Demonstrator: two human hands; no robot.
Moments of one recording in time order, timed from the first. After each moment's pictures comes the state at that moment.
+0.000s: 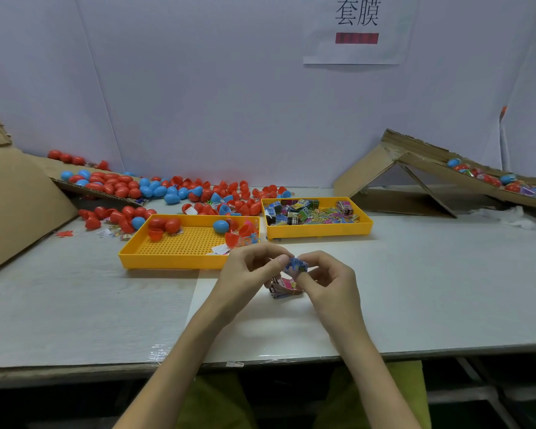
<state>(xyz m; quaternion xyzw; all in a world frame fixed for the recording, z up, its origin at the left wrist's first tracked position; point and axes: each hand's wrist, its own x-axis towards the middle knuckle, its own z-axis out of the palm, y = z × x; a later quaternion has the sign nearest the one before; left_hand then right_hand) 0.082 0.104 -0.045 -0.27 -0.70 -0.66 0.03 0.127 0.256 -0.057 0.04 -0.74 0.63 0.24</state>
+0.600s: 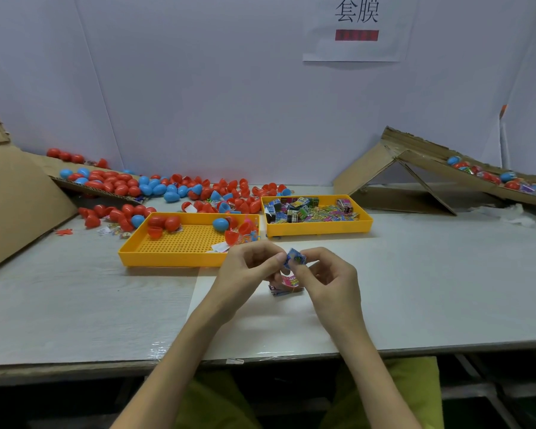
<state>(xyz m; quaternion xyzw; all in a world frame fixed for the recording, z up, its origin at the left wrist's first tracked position) 0.081 0.102 -0.045 -0.26 -0.69 -0.68 0.00 0.129 0.253 -0.056 0.06 -0.74 0.62 0.26</state>
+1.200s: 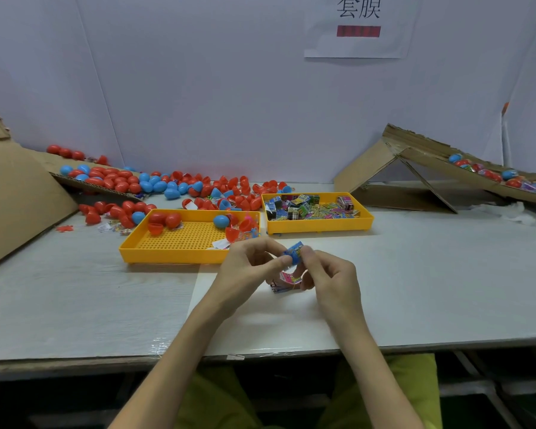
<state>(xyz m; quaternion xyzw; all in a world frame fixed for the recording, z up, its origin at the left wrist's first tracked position) 0.079 0.104 -0.047 -0.26 -0.70 -0.66 0.01 0.127 0.252 -0.054 0.05 -0.71 0.66 0.24</state>
